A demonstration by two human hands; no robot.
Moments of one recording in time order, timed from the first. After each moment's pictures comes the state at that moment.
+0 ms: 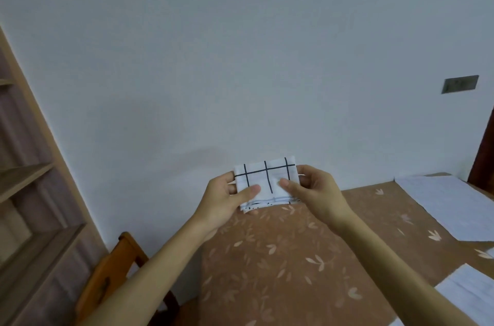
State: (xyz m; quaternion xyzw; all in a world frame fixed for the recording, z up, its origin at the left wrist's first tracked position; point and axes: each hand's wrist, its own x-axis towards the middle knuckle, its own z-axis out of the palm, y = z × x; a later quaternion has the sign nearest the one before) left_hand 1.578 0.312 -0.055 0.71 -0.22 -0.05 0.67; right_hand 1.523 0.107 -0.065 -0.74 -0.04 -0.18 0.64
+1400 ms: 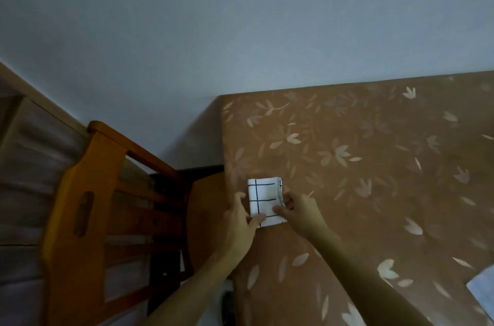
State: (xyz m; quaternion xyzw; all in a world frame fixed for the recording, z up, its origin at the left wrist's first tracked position) left_hand 1.729 0.407 -0.453 0.90 0.03 -0.20 0.38; right_hand 1.725 0.237 -0.431 -0.90 0.17 0.19 0.35
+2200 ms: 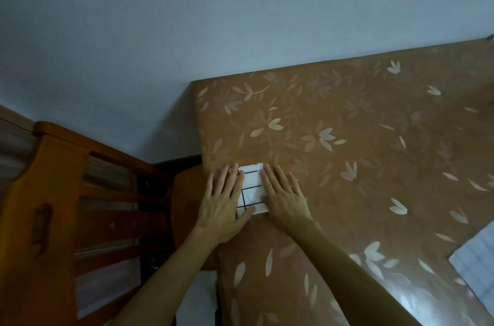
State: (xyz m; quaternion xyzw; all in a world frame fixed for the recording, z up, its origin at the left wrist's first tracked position) left_hand 1.769 0.412 -0.498 0.95 -0.29 -0.14 0.03; right_hand 1.723 0.228 -0.486 -0.99 0.01 0.13 0.08
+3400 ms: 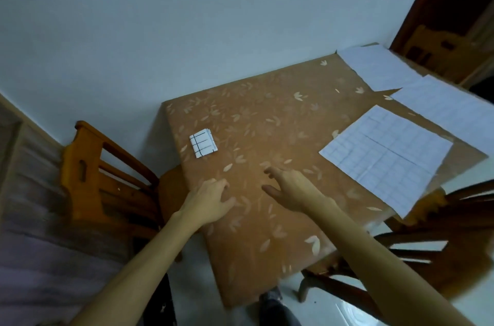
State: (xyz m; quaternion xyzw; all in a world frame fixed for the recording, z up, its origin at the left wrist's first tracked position) left_hand 1.457 0.421 -0.280 0.93 -0.32 -0.17 0.11; right_hand 1.355 0.215 -0.260 -0.98 0.09 0.07 0.19
